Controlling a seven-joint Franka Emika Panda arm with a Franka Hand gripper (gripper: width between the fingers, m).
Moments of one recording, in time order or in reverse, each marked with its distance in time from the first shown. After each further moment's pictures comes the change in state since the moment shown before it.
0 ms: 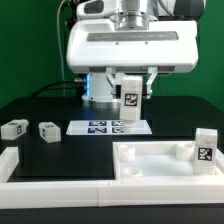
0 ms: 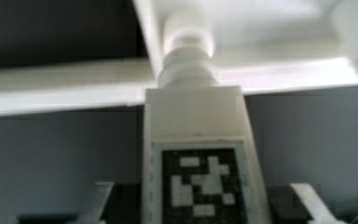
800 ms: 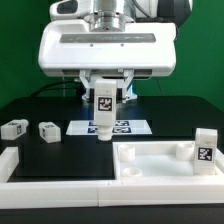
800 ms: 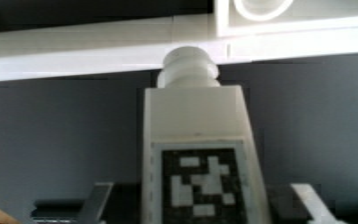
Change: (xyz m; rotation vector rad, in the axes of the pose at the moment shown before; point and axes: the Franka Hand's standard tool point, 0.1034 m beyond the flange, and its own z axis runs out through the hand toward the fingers) arm 0.009 0.031 0.008 0.000 0.022 0.019
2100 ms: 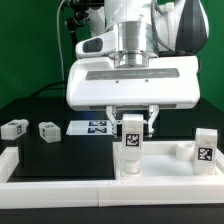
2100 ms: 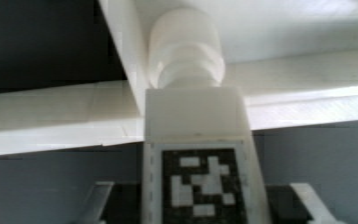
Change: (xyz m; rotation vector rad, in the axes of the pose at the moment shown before) arm -0.034 -0.035 0.042 0.012 -0.025 0.022
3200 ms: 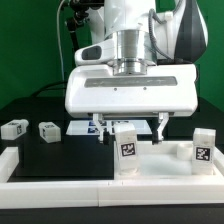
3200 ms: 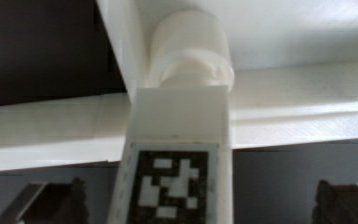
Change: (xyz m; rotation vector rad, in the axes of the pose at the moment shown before) arm -0.006 0.001 0.009 -0.008 0.008 0.001
